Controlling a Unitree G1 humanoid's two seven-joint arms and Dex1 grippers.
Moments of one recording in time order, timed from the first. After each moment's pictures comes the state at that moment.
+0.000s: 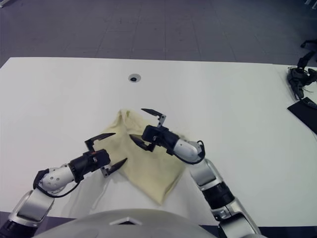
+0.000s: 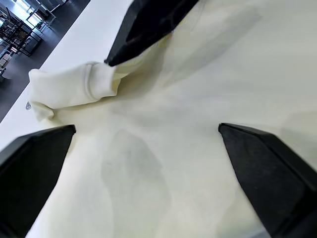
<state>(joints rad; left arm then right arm) 0.32 0.65 -0.19 -0.38 0.18 -0.09 -0.59 -0.13 -0.29 0.45 -0.07 -0.25 -0.14 0.50</state>
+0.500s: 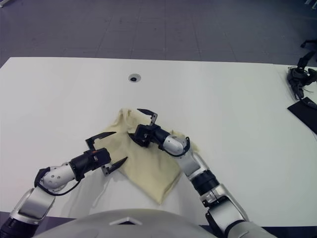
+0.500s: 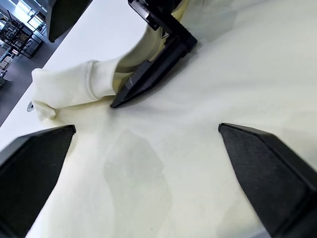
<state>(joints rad) 0.30 0.65 -0.20 -0.36 0.18 -0.10 -0.59 -0.27 -0.21 0.46 0.24 -0.37 -0.23 0.33</state>
